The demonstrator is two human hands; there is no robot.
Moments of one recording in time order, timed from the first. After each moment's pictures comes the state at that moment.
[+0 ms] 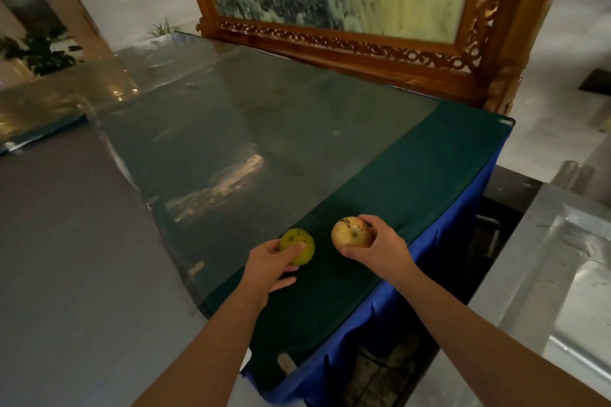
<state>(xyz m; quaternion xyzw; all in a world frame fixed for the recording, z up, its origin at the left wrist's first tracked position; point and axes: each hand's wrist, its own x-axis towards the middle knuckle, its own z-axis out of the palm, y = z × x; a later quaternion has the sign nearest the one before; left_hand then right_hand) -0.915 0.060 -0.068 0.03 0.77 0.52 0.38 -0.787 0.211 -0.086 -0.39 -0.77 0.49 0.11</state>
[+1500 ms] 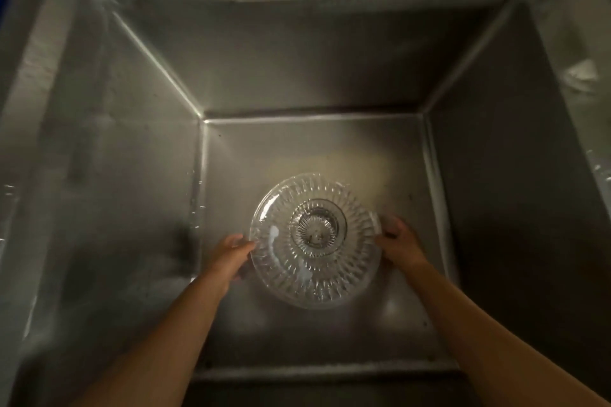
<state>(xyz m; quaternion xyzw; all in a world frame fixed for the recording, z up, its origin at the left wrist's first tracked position) -0.508 0.161 -0.354 0.19 0.79 0.13 0.56 -0.232 0.149 -0.392 -0.77 -0.27 0.54 0.20</state>
